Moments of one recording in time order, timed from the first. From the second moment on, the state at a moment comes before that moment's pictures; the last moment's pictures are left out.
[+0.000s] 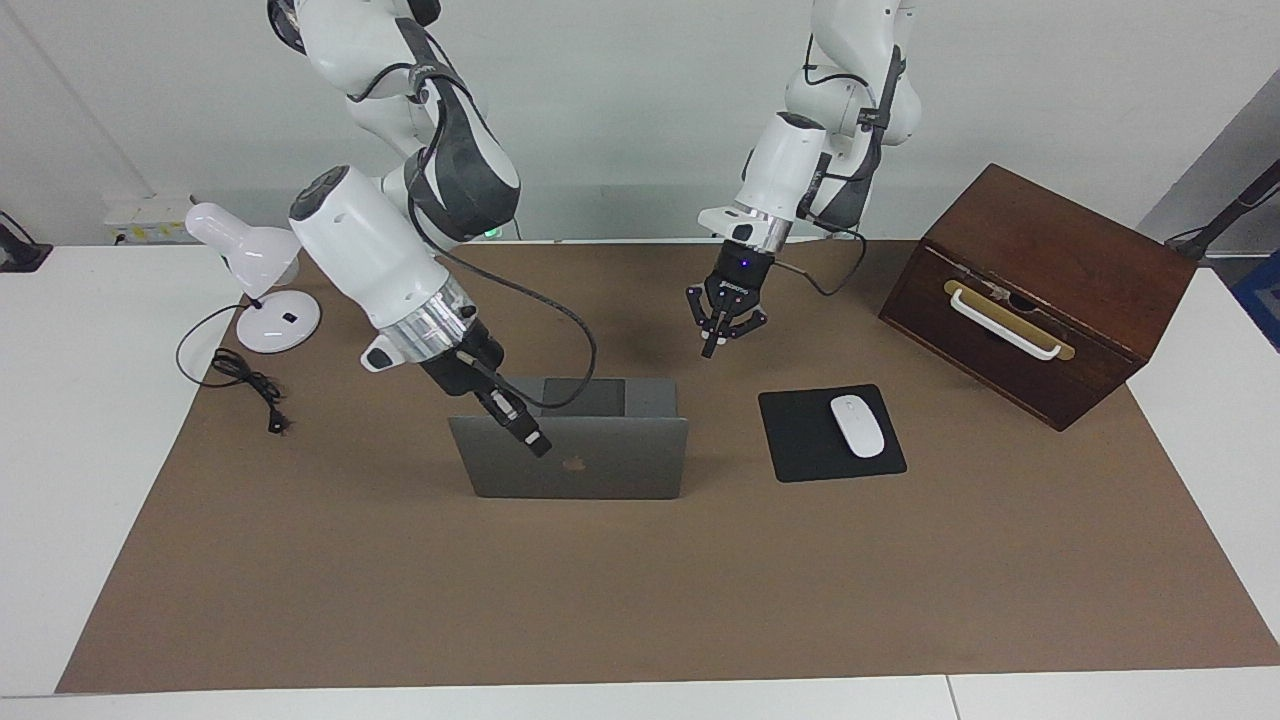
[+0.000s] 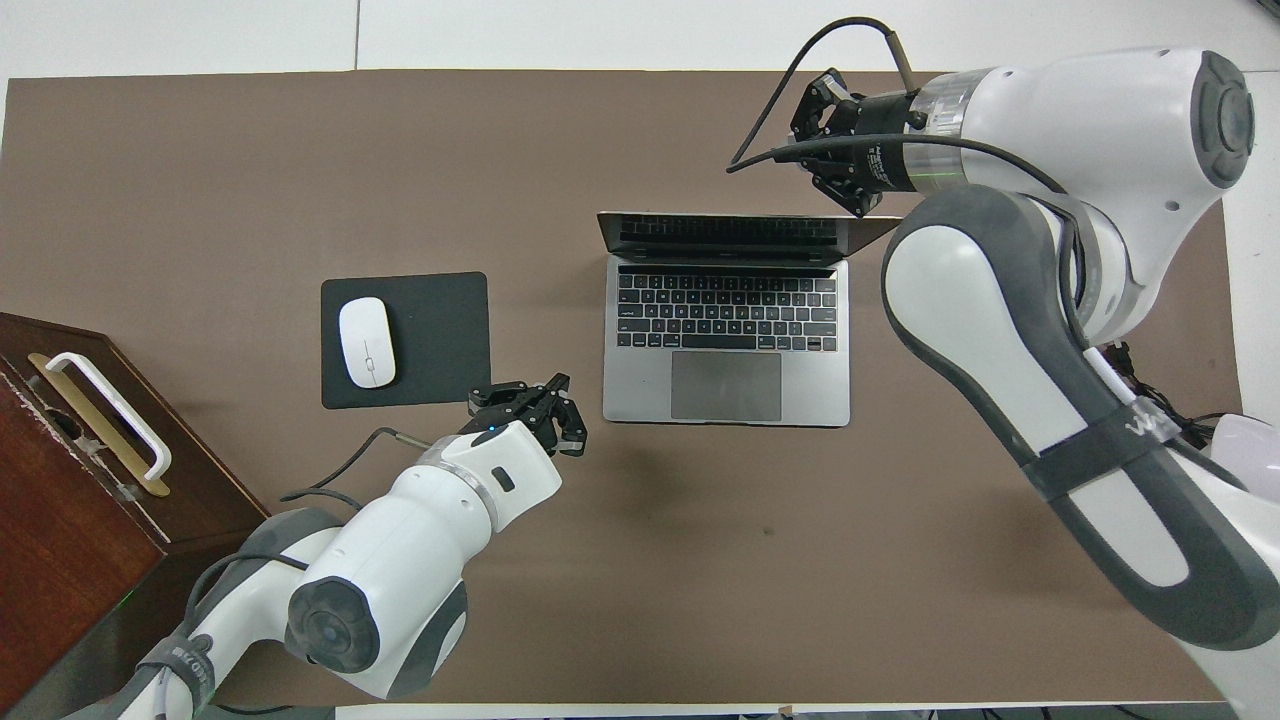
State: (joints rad) left arm -0.59 -0.06 -0.06 -2.54 -0.11 3.17 -0.15; right arm -0.03 0.34 0.33 -1.60 0.37 2.34 0.93
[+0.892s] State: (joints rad) left arm -0.64 0.17 -0.06 -2.52 -0.11 3.47 -0.15; right arm -0.03 0.35 0.33 -1.60 0.16 2.23 0.65
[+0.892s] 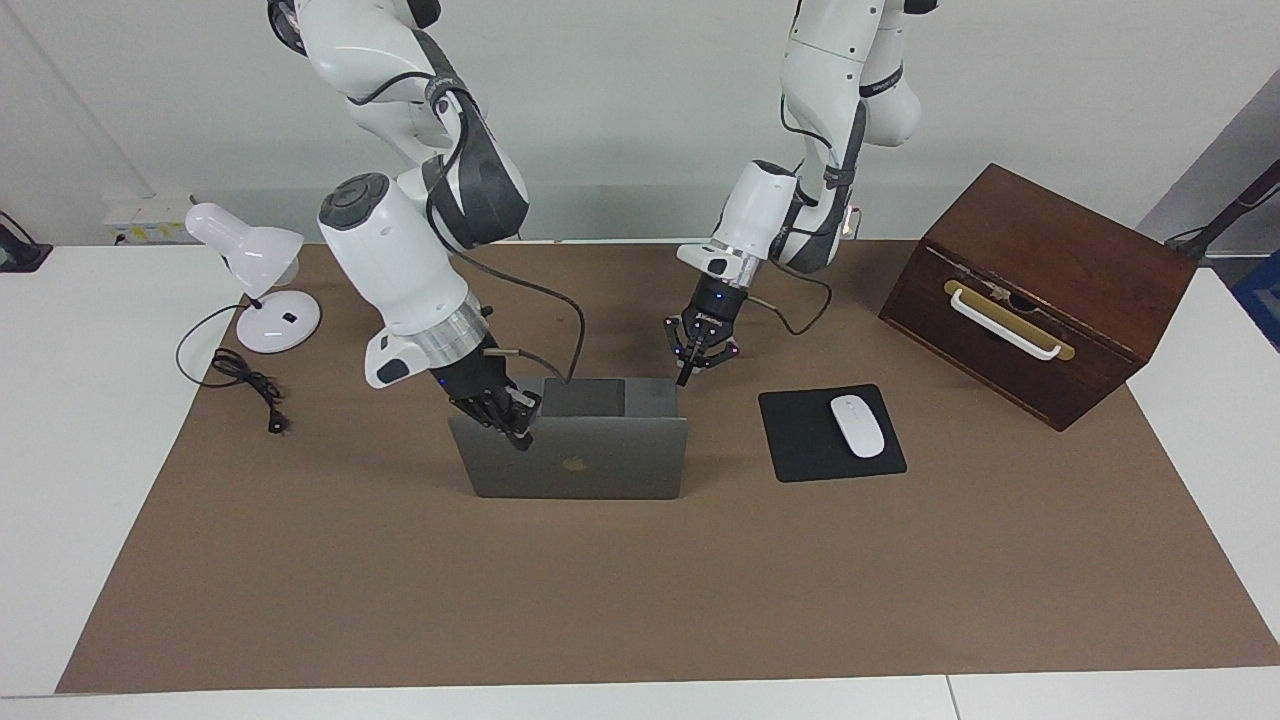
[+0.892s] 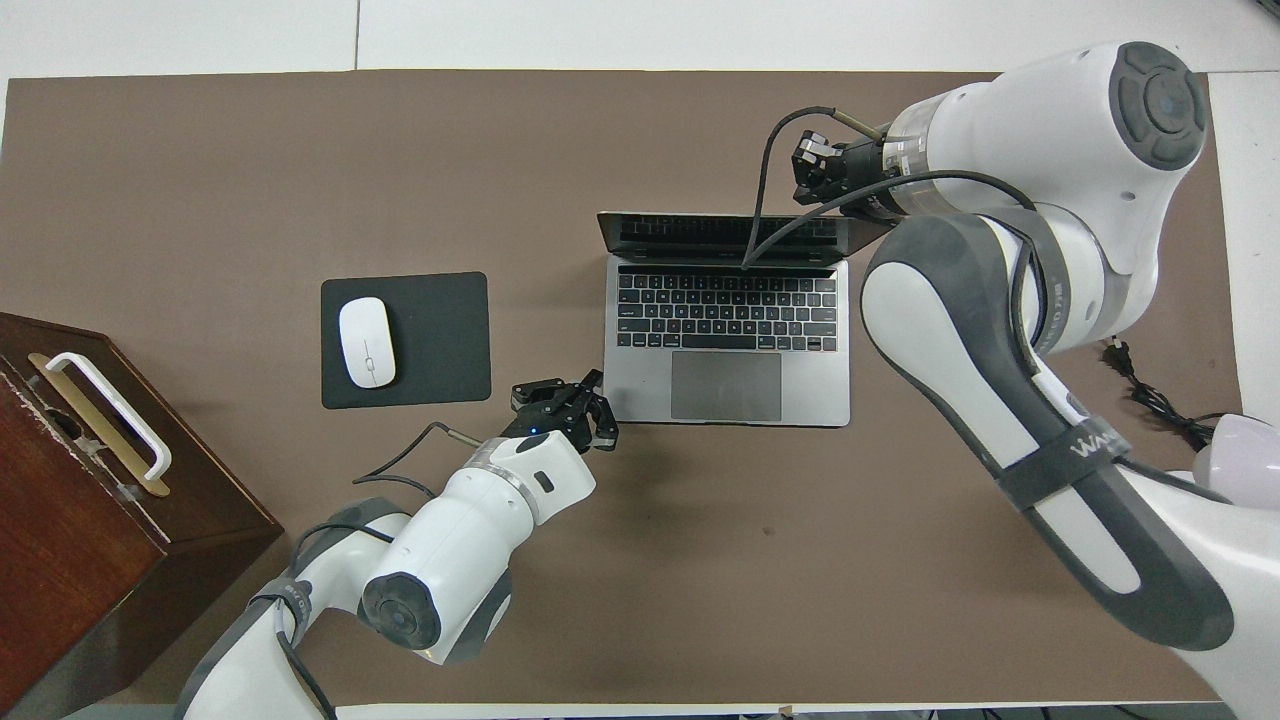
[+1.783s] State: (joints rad) left arm -0.65 0.27 -0.06 -2.46 -0.11 3.48 -0.15; right arm -0.02 0.36 0.33 -1.61 0.16 2.24 0.62
